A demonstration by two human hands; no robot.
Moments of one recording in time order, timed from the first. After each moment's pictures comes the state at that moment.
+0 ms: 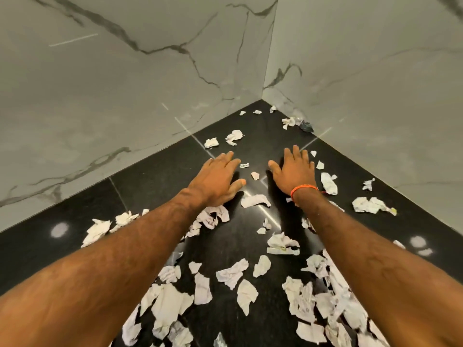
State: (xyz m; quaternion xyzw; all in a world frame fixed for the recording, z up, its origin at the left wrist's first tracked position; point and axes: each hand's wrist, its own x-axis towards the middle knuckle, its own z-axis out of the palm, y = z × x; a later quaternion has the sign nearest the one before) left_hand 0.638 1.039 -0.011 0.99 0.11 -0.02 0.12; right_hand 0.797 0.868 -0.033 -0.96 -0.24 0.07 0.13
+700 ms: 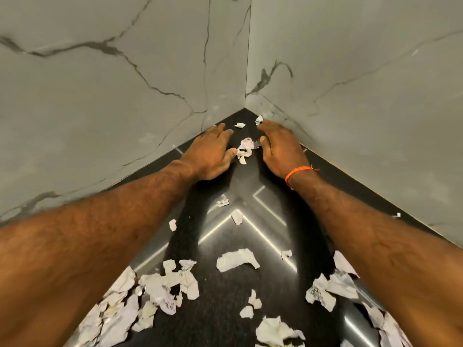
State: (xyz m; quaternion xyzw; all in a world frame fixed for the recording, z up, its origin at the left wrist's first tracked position) left_hand 0.816 1.108 -0.024 0.99 0.11 -0.01 0.12; right_hand 0.944 0.936 -0.050 -0.87 -0.40 -0.06 0.29
